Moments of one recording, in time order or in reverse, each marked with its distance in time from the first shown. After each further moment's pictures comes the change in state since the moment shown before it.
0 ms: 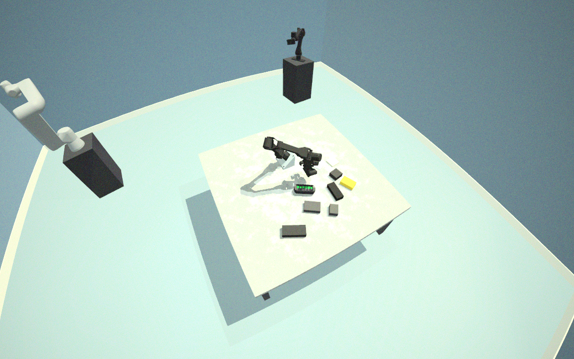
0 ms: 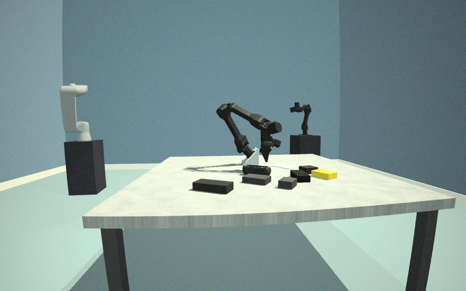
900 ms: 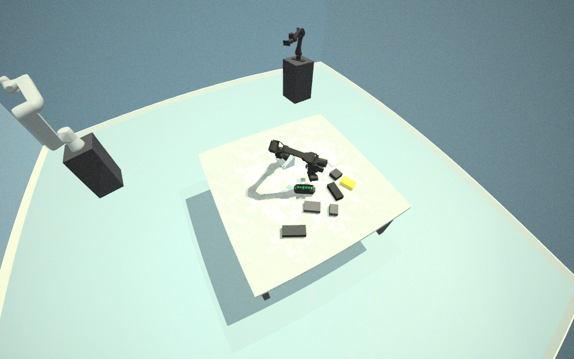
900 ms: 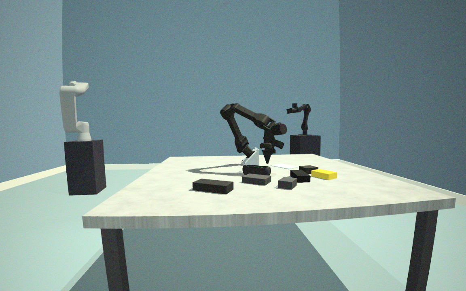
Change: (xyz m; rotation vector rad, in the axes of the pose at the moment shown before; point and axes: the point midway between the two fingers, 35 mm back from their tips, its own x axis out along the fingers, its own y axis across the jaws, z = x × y) arm 0.014 -0.046 0.001 0.276 0.101 0.029
